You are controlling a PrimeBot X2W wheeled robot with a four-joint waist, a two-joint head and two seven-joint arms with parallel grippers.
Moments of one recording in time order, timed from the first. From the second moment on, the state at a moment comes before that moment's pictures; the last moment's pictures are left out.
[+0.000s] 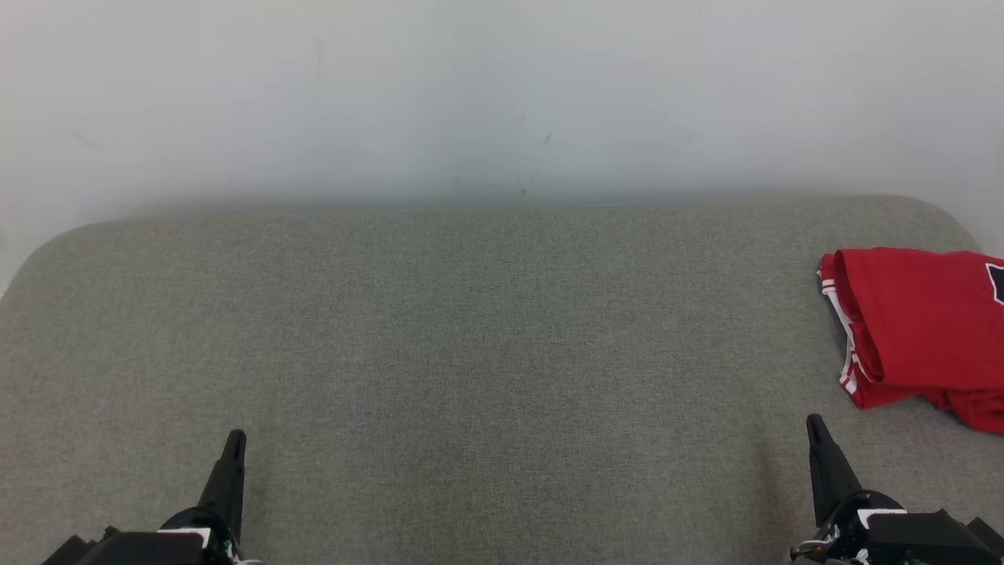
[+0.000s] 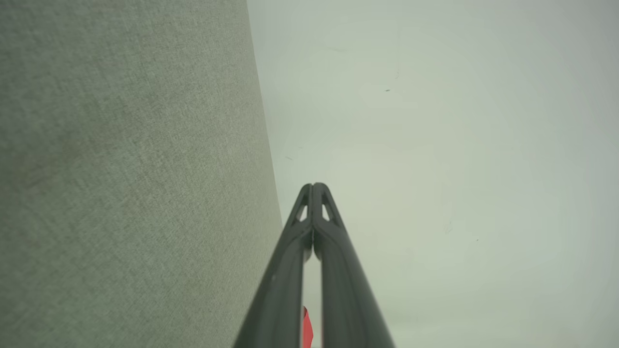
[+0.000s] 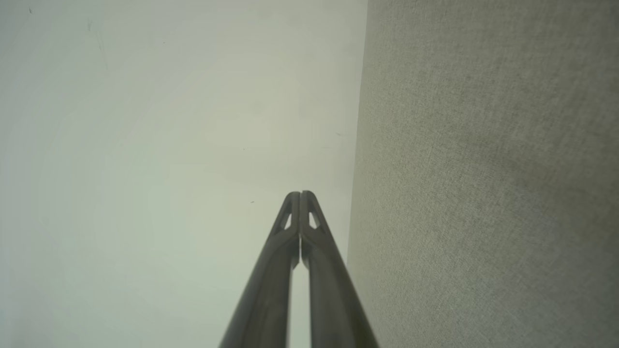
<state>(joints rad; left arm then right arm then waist) -0.11 0.05 0.12 0.25 -1.61 -0.13 0.17 -0.02 -0.05 -0.10 0.17 1.62 0.13 0.06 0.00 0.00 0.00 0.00</state>
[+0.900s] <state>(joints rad) -0.11 0.05 0.12 0.25 -1.61 -0.13 0.17 -0.02 -0.05 -0.10 0.17 1.62 0.13 0.06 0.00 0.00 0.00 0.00</state>
